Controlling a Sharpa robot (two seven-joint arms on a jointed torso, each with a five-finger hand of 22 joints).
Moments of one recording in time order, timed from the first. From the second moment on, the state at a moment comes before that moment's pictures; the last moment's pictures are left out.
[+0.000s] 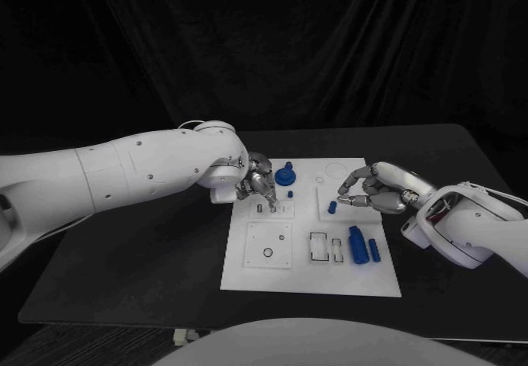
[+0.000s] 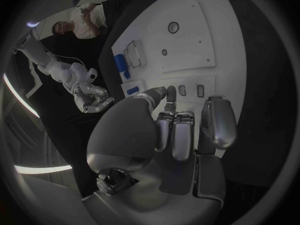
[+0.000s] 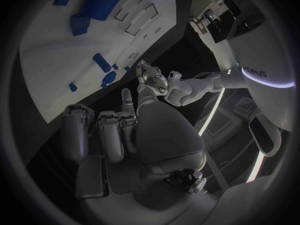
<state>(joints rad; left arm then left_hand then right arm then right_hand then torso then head) 1.37 -0.53 -0.21 1.33 -0.79 0.26 -0.48 1.35 -0.05 0.38 0.12 0.30 0.93 0.07 0.25 0.73 1.47 -0.02 1.51 1.31 1.47 -0.08 1.56 1.31 0.06 1.47 0.03 1.20 1.31 1.20 -1.09 -0.21 1.75 -1.18 -0.43 0.11 1.53 0.07 -0.15 0.21 0.36 0.82 0.11 0.55 0.10 1.44 0.07 1.58 1.51 1.46 -0.01 1.57 1.31 0.04 1.47 0.10 1.45 1.31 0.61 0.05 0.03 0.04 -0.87</state>
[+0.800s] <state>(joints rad) 1.37 -0.69 -0.21 1.48 -0.74 0.07 -0.19 1.41 -0.04 0.35 0.11 0.34 0.89 0.11 0.17 0.56 1.47 0.02 1.50 1.31 1.47 -0.04 1.57 1.31 0.06 1.47 0.06 1.22 1.31 1.24 -1.12 -0.21 1.72 -1.93 -0.50 0.22 1.59 -0.13 0.16 0.29 0.10 0.98 -0.02 0.29 0.08 1.47 -0.06 1.57 1.31 1.47 -0.11 1.57 1.31 0.02 1.47 0.01 1.56 1.31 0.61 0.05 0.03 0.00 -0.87</state>
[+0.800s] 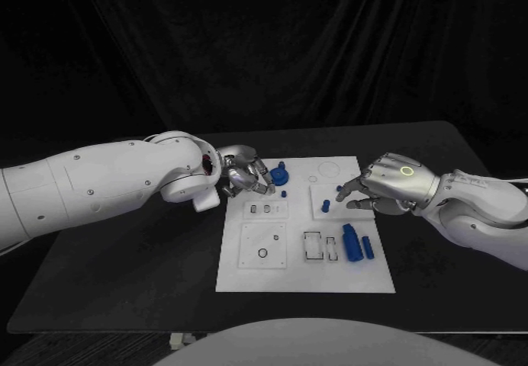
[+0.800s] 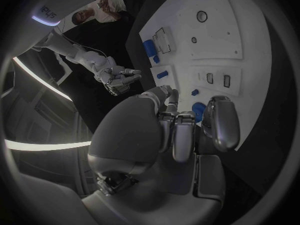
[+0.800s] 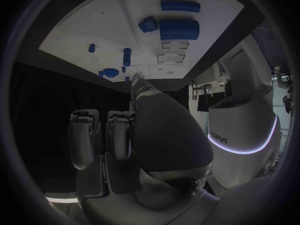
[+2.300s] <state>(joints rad) 1.35 -0.71 -0.21 1.49 -0.74 0.06 -0.19 1.43 -0.04 0.35 0.11 0.34 0.87 0.12 0.15 0.52 1.46 0.03 1.50 1.31 1.47 -0.03 1.57 1.31 0.06 1.47 0.07 1.22 1.31 1.23 -1.05 -0.21 1.59 -2.26 -0.47 0.43 1.58 -0.19 0.16 0.29 0.05 0.98 -0.11 0.20 0.07 1.47 -0.06 1.57 1.31 1.46 -0.11 1.57 1.31 0.01 1.46 0.01 1.57 1.31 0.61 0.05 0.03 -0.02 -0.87</state>
